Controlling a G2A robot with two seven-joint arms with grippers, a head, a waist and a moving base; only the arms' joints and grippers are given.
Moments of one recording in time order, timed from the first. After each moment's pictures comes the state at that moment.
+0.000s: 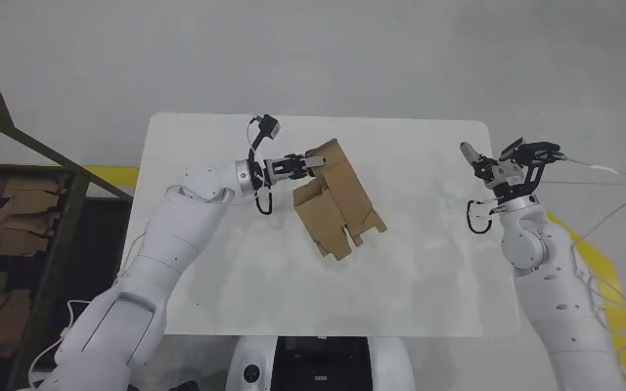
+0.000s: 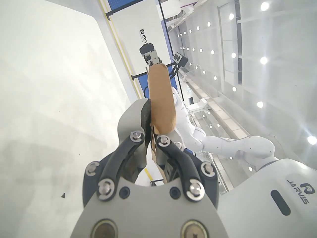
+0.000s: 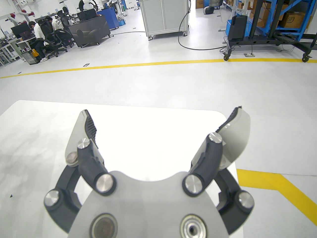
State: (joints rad) left arm 0.82 -1.22 -1.04 -0.98 -0.40 -0.59 -1.02; right arm -1.21 -1.06 1.41 -1.30 -0.89 -0.32 -0.19
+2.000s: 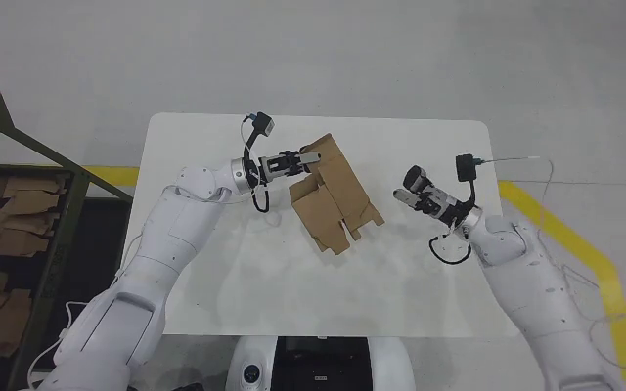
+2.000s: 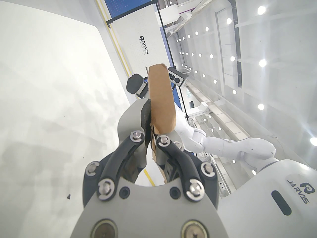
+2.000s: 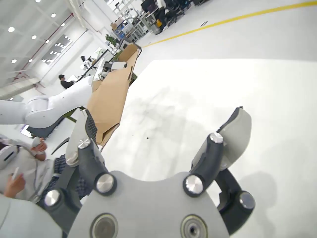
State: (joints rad) left arm 0.82 -1.22 -1.05 -0.96 -0.40 -0.61 -1.01; right arm -1.07 -1.08 1.12 -1.16 -0.11 -0.93 0.51
